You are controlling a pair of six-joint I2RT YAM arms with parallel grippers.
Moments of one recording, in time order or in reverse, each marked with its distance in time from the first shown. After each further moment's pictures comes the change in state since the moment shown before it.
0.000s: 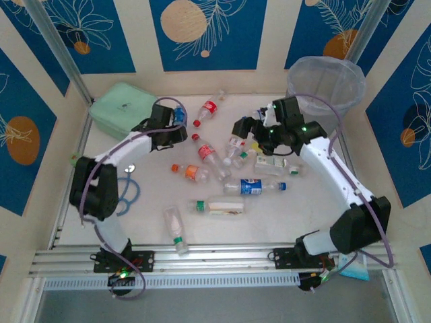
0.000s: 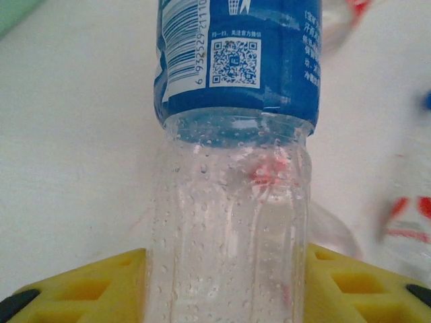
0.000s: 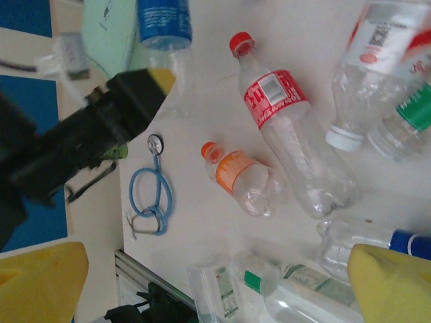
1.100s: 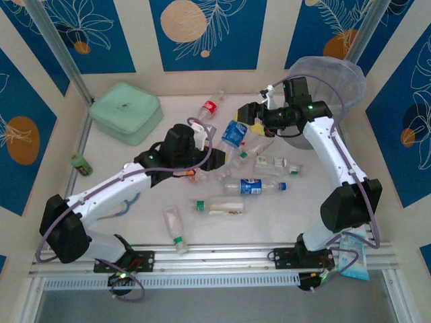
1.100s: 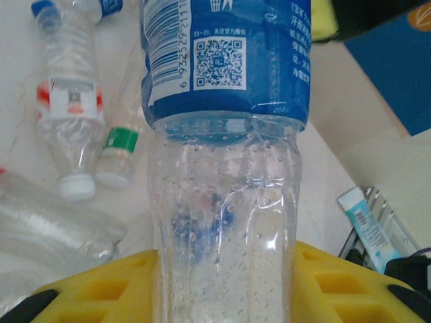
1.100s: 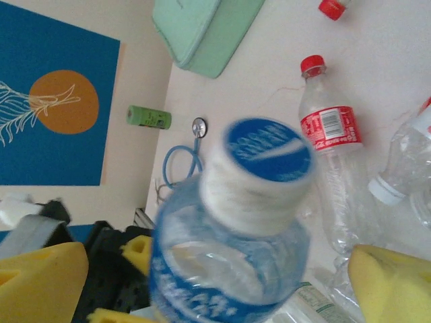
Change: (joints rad) left arm -0.394 -0.335 -0.144 0.120 0.274 0.040; right arm -0.133 0.148 0.209 -0.112 -0.286 -0.286
